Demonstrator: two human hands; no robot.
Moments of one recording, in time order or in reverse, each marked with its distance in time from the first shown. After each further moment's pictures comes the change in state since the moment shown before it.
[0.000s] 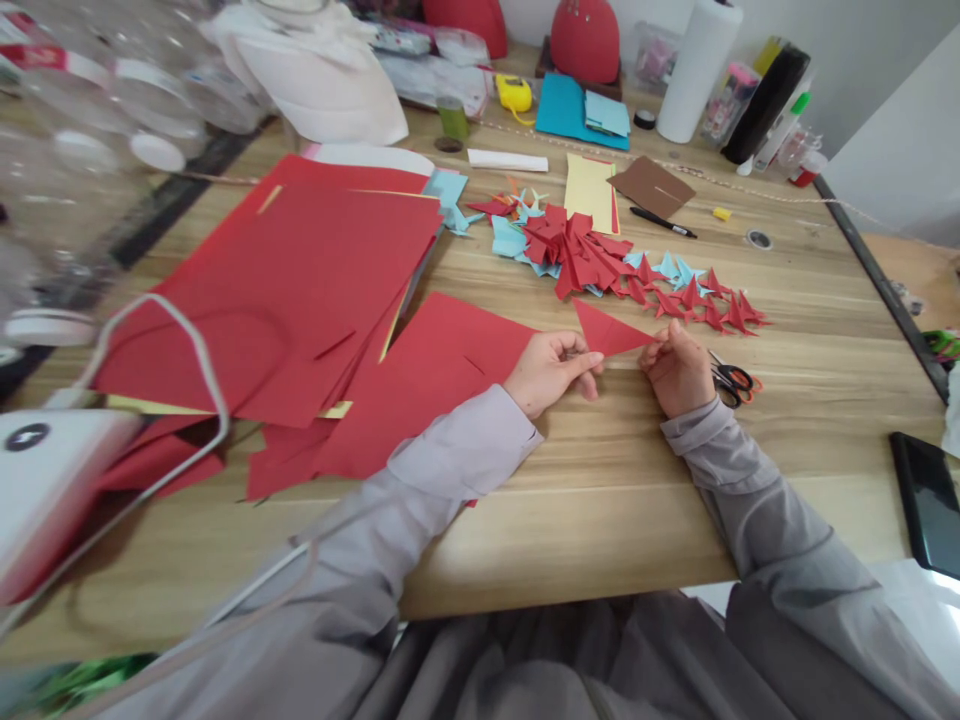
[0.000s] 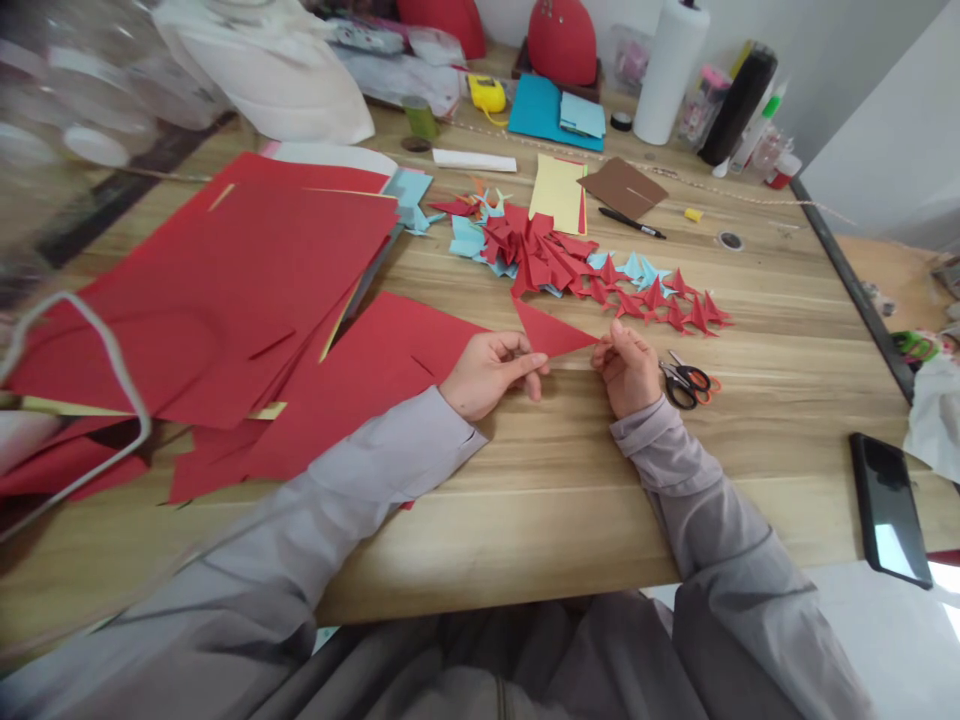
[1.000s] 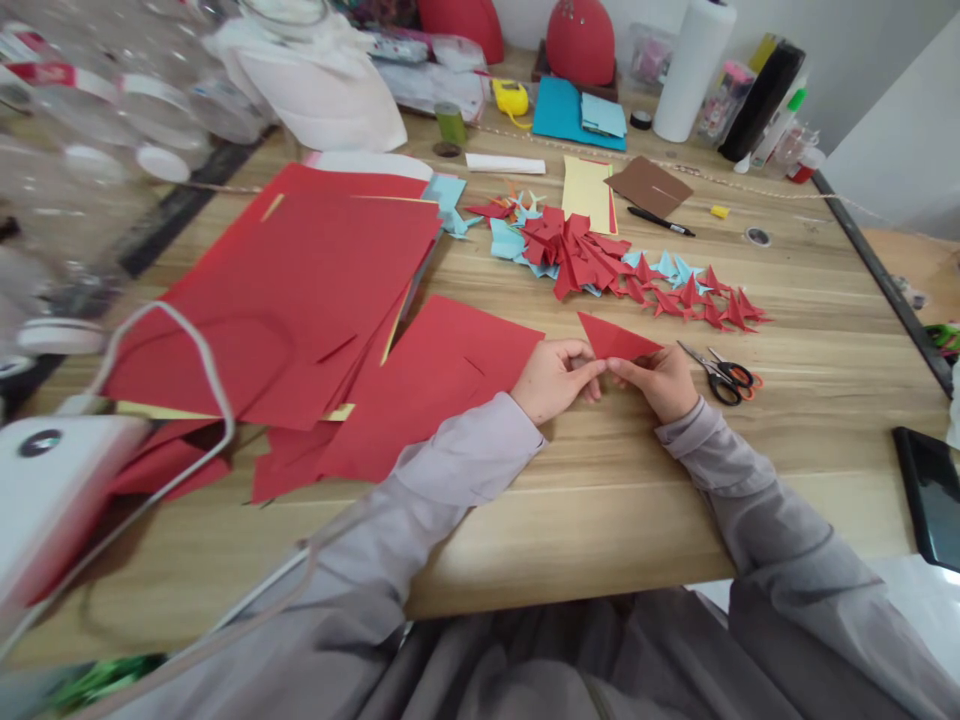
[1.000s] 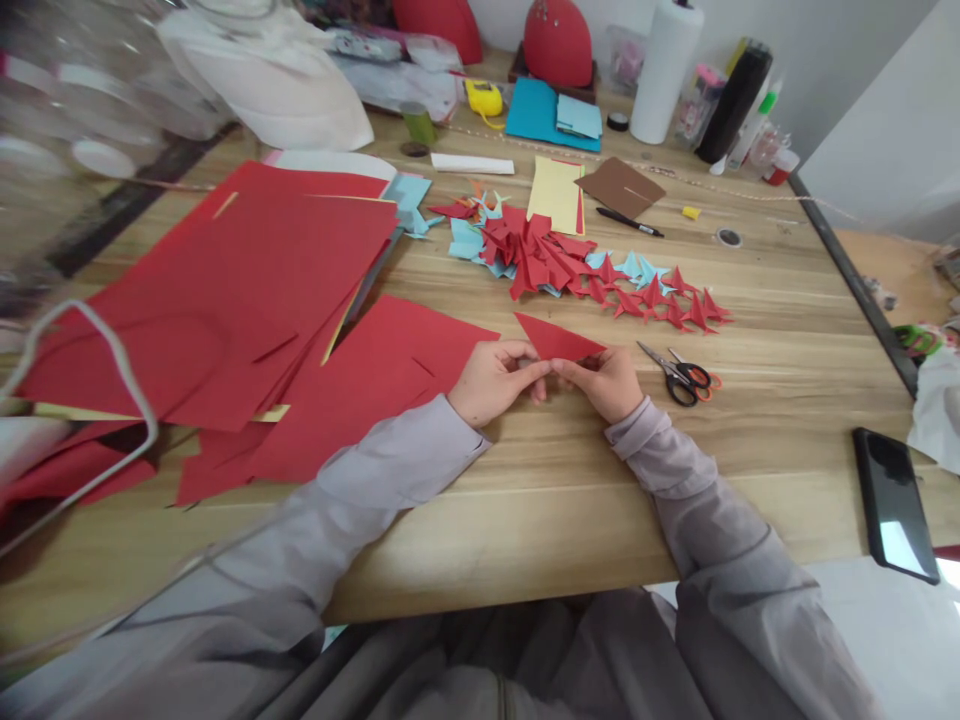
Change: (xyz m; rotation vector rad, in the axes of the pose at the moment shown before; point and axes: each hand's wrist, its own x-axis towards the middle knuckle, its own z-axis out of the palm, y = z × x) left_hand -0.005 -0.001 0.008 0.138 0.018 0.079; right_hand -0.013 0.001 0.013 -0.473 -0.245 -0.034
